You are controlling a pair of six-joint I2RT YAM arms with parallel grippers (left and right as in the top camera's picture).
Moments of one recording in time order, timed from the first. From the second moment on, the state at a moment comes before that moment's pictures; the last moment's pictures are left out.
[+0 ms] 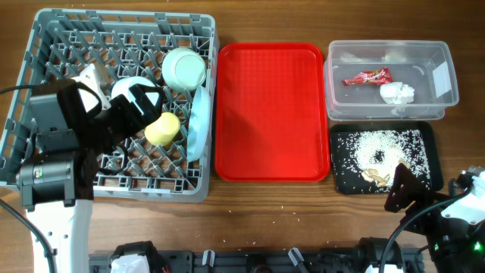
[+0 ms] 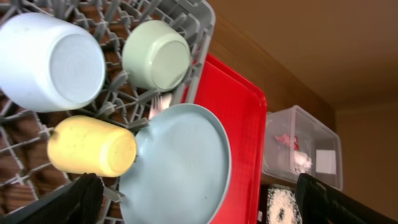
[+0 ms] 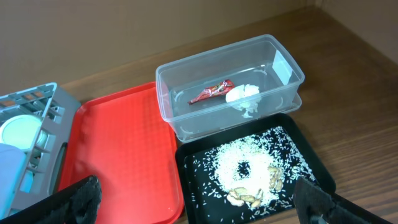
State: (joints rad) left arm 0.11 1.06 1.18 -0.87 0.42 -0.52; right arm -0.07 0.47 1.22 -1.24 0.05 0.24
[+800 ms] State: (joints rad) left arm 0.11 1.07 1.18 -0.88 0.39 -0.52; right arm 0.08 0.04 0.25 0.18 -0.05 0.12
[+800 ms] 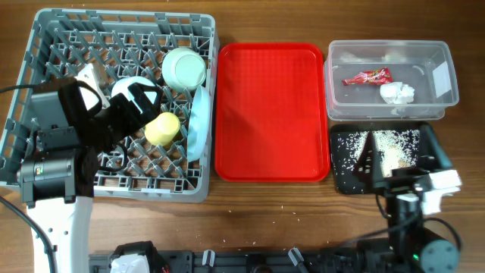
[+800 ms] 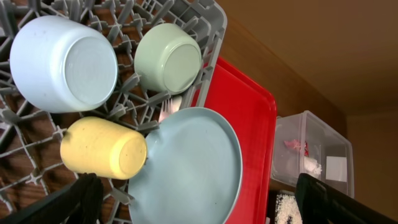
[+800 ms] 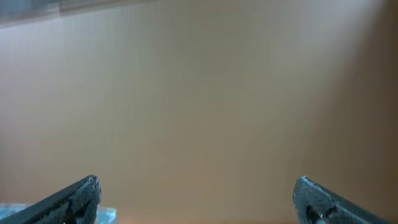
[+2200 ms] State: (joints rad) left arm 0.06 0.86 1.04 -0.87 0.35 -0.52; right arm 0.10 0.02 0.01 0.00 -0.08 0.11
